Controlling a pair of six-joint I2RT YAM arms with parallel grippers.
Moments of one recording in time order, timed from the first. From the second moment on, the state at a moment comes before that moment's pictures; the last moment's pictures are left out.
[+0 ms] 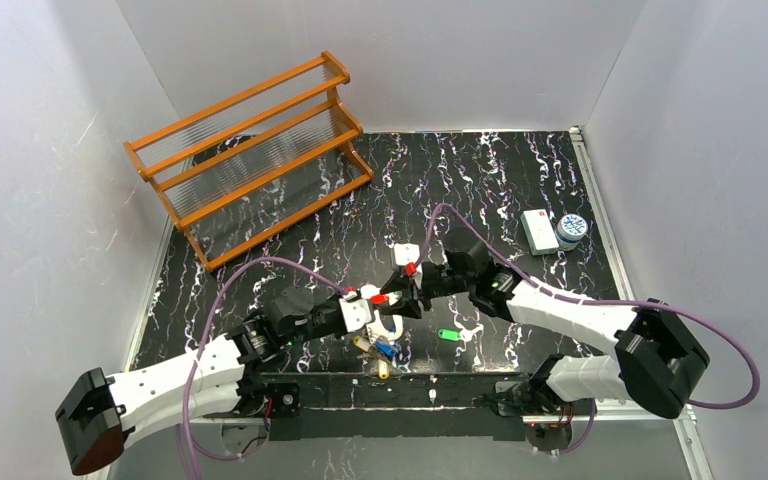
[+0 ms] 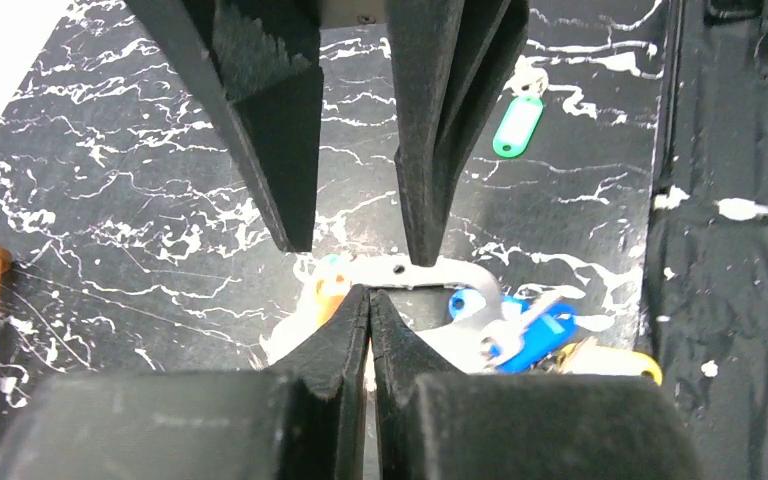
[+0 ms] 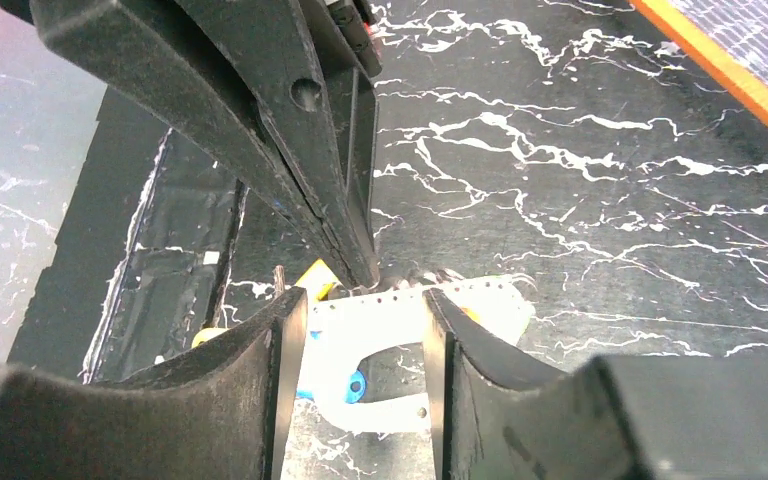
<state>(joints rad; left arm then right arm) -0.97 0.77 0.33 0.14 0.21 0.43 0.87 1.26 0.67 0.19 -0.78 -0.31</state>
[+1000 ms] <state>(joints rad) -0.97 0.80 0.26 0.12 -0.30 -0.11 0.82 1.48 0.60 0.39 -0.70 -0.26</state>
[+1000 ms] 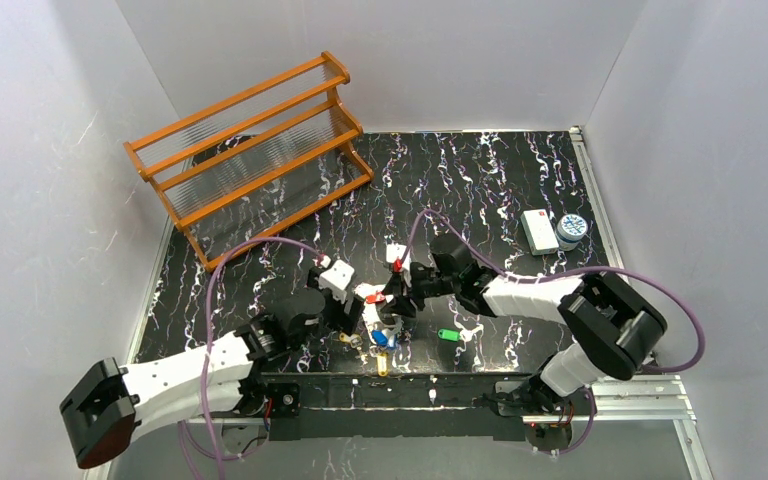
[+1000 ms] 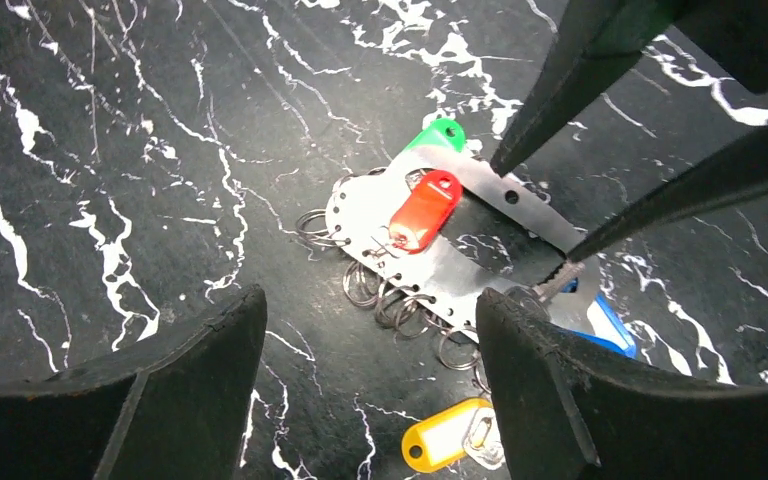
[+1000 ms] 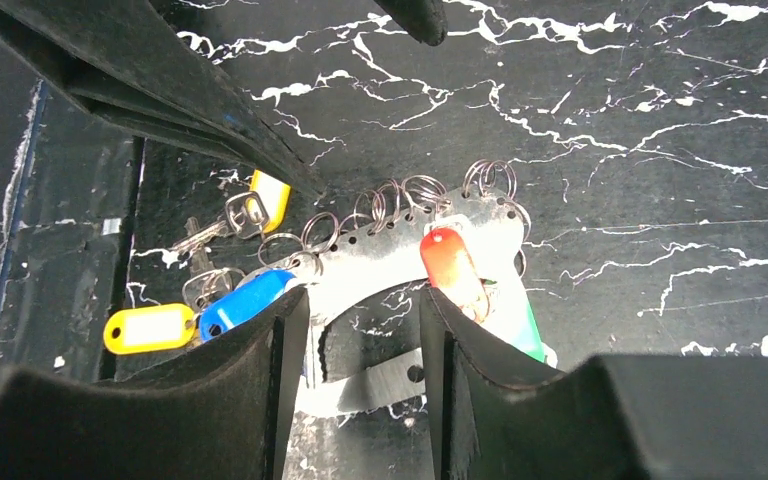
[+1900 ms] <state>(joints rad) -0.71 1.06 0.42 -0.03 -0.14 -0.40 0.82 1.79 0.78 0.55 -0.78 -0.13</state>
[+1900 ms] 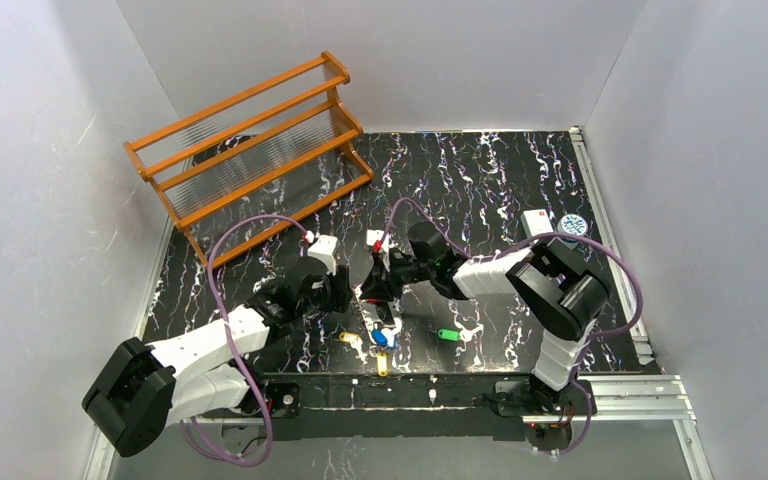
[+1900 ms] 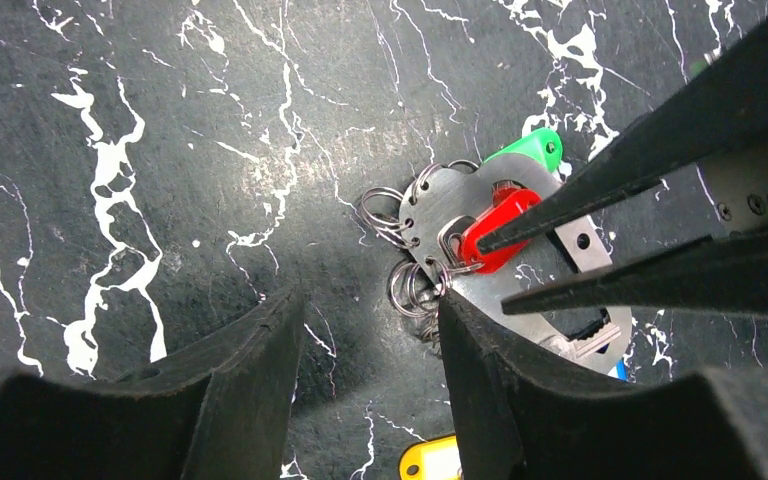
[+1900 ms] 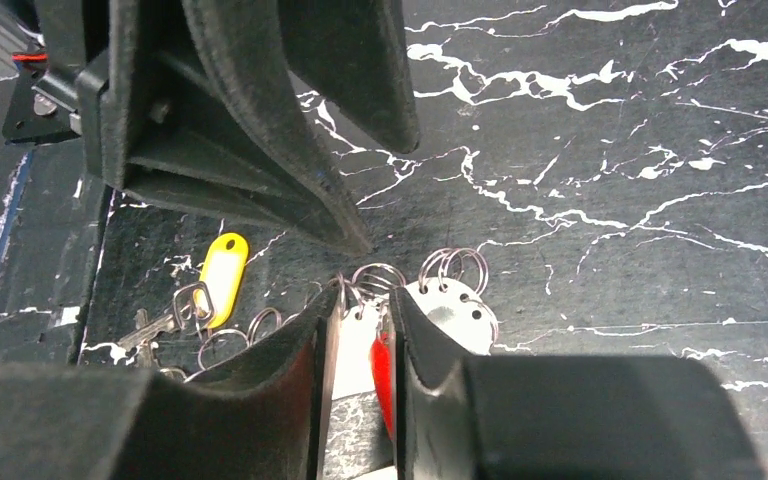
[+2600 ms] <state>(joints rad) -0.71 1.09 0.41 0.00 -0.07 -0.38 0.82 1.85 0.85 0.46 -0.77 -0.16</state>
